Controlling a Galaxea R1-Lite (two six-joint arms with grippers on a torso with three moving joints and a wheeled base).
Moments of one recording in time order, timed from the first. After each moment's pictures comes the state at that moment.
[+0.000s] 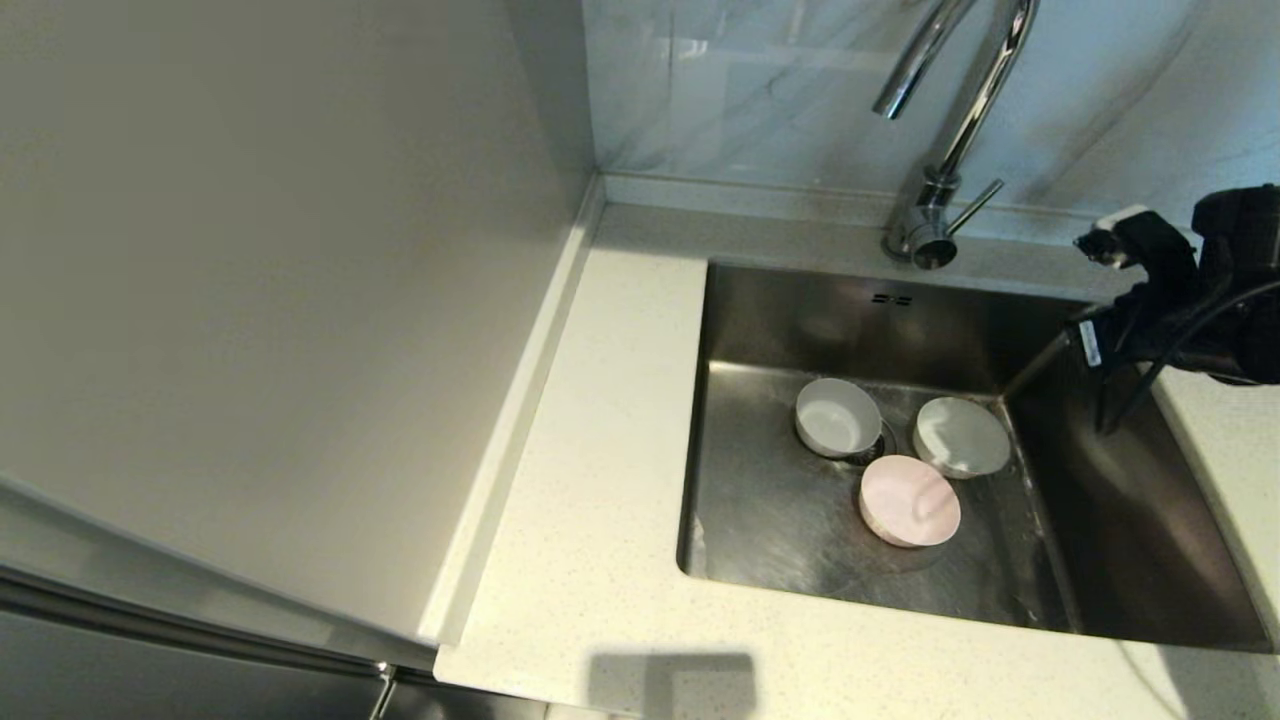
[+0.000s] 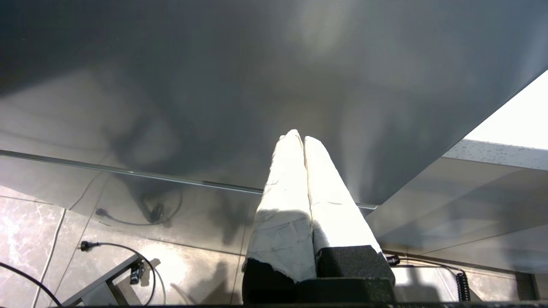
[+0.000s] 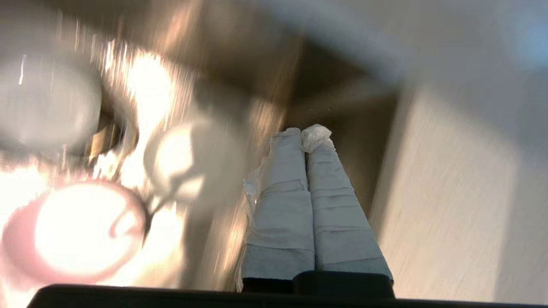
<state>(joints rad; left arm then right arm) 0.00 0.00 0.00 0.00 0.02 -0.02 -0.15 1.82 -1.26 -0.21 -0.10 -0.40</state>
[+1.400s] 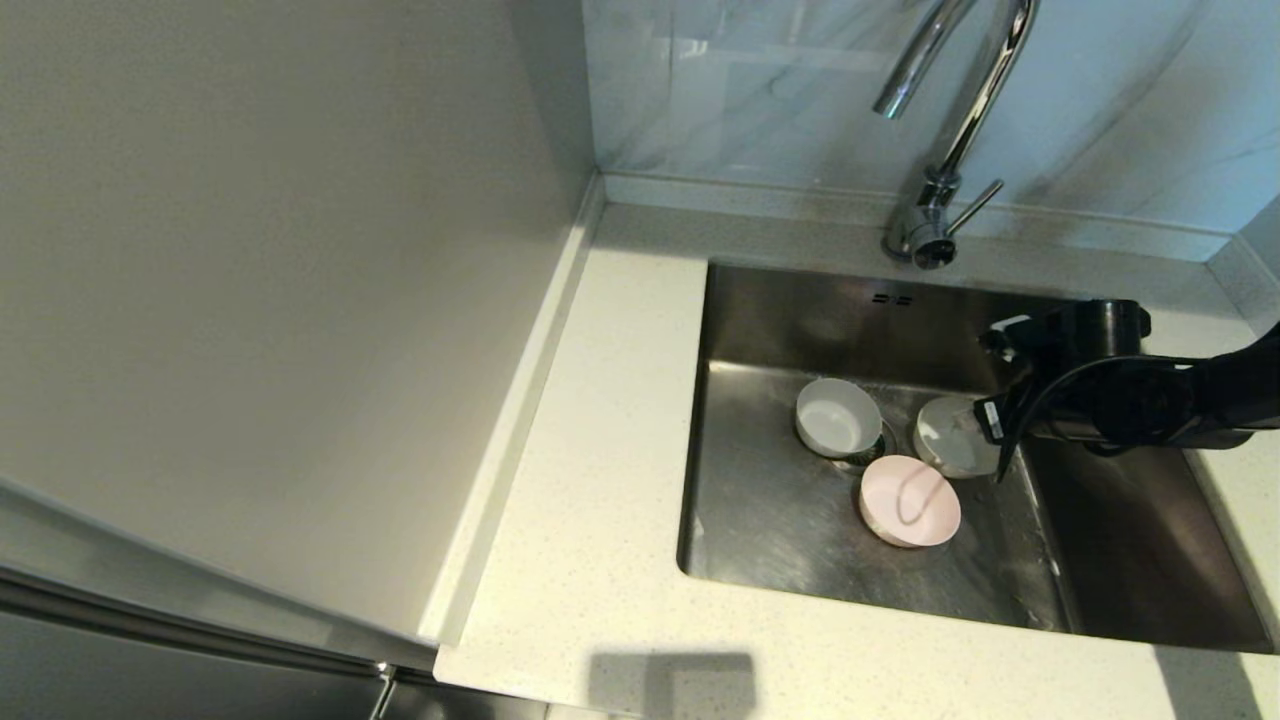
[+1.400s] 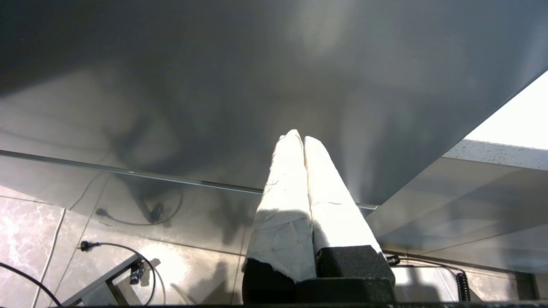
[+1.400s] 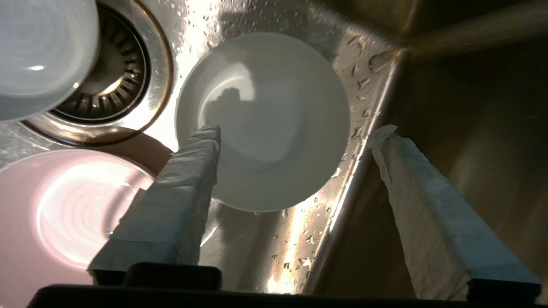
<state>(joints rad) 0.00 0.00 0.00 0.00 0.02 -0.02 -0.13 2.17 -1.37 -0.22 -0.06 -0.31</state>
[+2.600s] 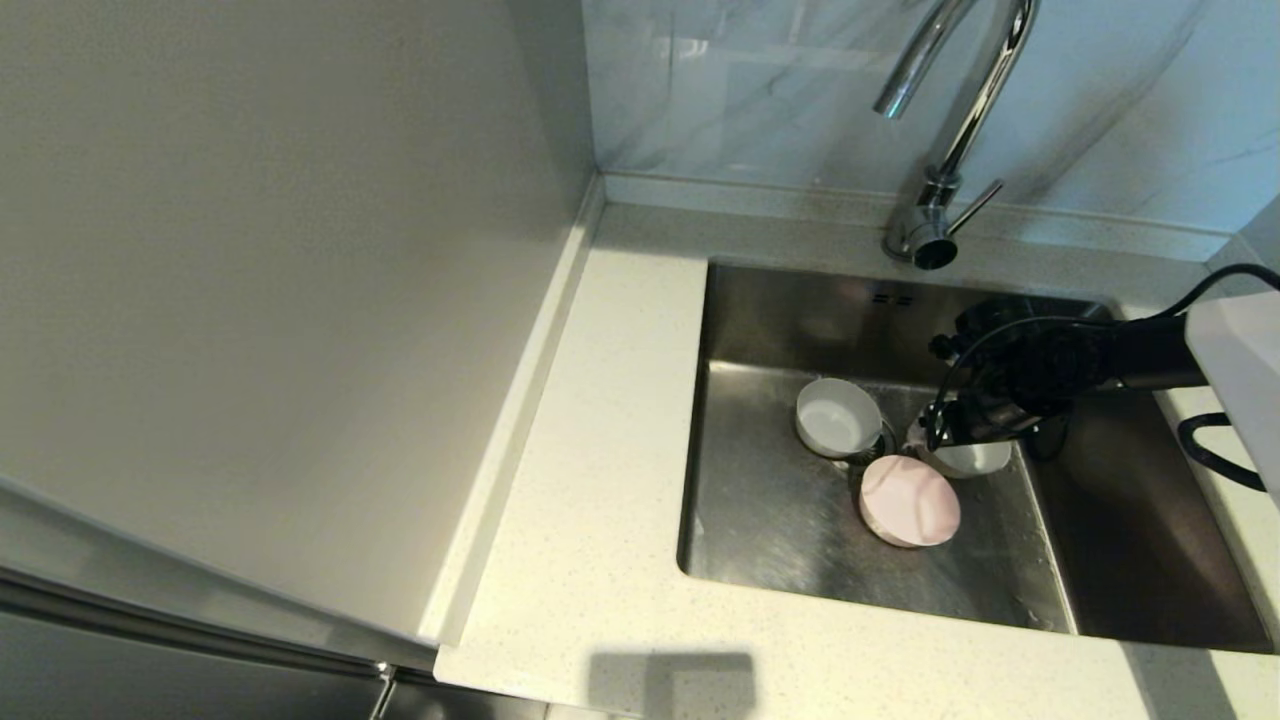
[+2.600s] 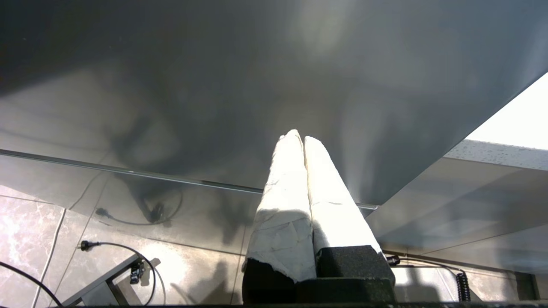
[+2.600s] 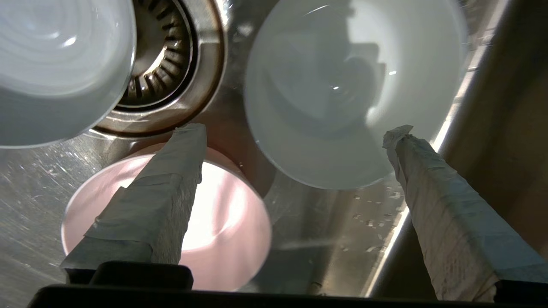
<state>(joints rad) 0.00 0.00 0.00 0.00 0.02 -0.02 -0.02 2.33 -1.77 0.31 -0.19 -0.03</state>
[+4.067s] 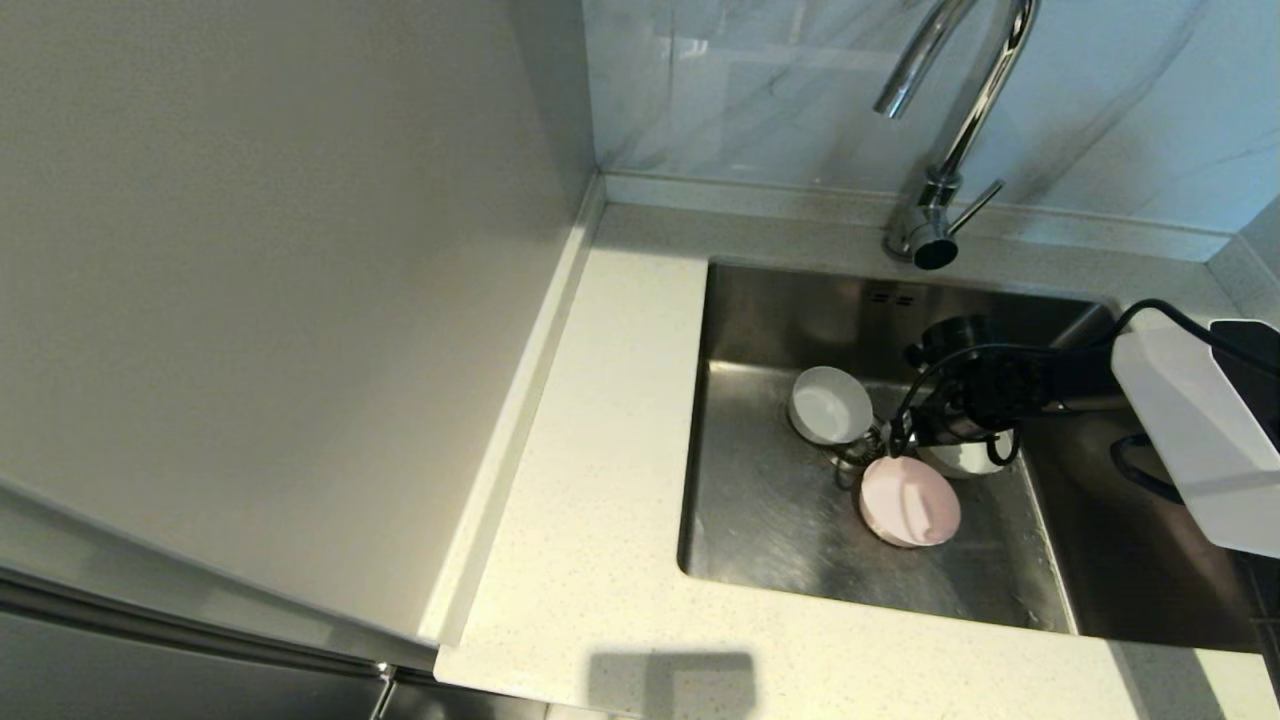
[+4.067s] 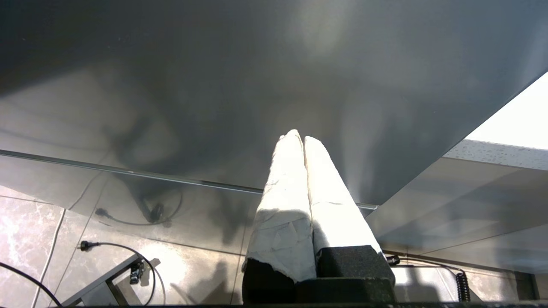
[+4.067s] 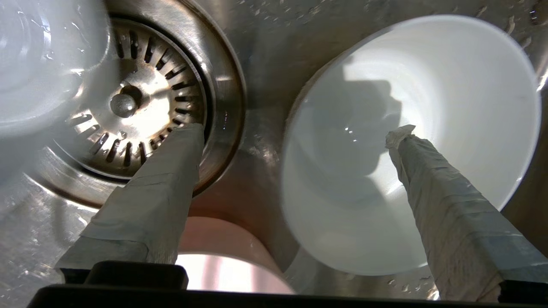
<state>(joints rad) 0.00 0.00 0.00 0.00 0.02 -0.02 0.00 2.46 -1.87 0.21 -0.23 -0.01</state>
